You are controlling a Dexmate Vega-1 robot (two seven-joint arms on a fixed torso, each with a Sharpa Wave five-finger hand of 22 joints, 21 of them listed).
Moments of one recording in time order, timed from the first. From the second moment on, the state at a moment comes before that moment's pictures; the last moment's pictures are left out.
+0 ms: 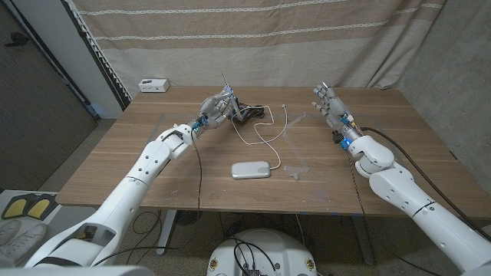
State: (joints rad) left arm 0.82 0.42 0.22 -1.50 -1.42 0.30 -0.09; left_hand 1.41 -0.22 0.69 -0.17 0.18 0.81 -0.01 0.21 0.36 0.86 -0.18 0.48 0.50 1.15 -0.19 0.23 0.35 0.79 -0.09 1.00 0.18; right arm -1.04 -0.65 -0.30 -1.71 0.70 0.23 -0.02; right_hand 0.43 0.13 -0.26 -0.04 0.54 -0.03 0.01 0.20 0.18 0.08 -0.04 0.27 0.20 -0.15 0.00 0.19 0.18 -0.01 0.07 0.19 0.18
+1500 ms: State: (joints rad) left arm 0.78 0.38 0.22 -1.42 -1.40 0.30 -0.25; left_hand 1.41 -0.22 0.69 -0.17 0.18 0.81 -0.01 0.21 0.35 0.86 -0.17 0.48 0.50 1.15 -0.19 0.22 0.35 0.79 -0.09 1.00 0.18; right arm -1.04 -0.71 -0.32 -1.85 0.73 0.09 -0.02; right_hand 0.49 0.11 -0.25 -0.08 0.53 0.24 0.05 0.26 0.19 0.16 0.15 0.30 0.19 -0.06 0.10 0.18 0.18 0.06 0.15 0.20 0.18
